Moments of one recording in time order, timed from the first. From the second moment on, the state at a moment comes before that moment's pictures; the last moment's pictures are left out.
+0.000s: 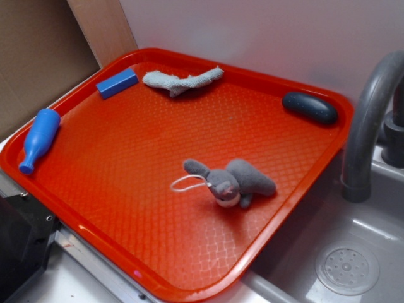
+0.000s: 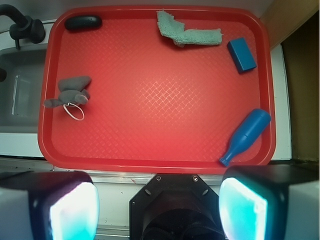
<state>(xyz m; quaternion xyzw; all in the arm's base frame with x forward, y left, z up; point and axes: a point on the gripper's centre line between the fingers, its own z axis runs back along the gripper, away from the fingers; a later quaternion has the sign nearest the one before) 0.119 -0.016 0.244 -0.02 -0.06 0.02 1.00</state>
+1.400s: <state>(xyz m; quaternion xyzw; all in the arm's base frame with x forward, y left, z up) 0.245 0.037 0.143 0.04 -0.09 -0.02 0.99</state>
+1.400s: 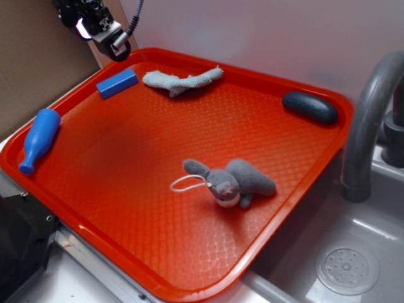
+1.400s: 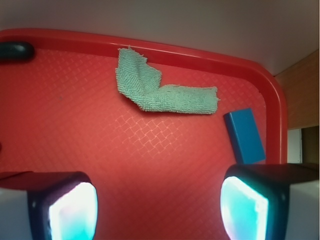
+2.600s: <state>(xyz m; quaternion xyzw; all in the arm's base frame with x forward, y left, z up) 0.336 0.011 0.026 0.12 -0.12 -0.12 0.98</state>
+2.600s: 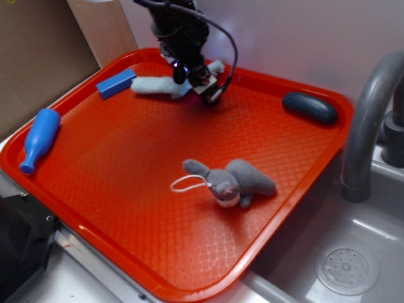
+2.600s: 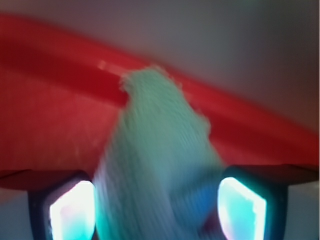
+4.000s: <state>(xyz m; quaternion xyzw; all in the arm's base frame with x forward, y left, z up) 0.274 0.049 0.139 -0.02 0.05 0.02 1.00</state>
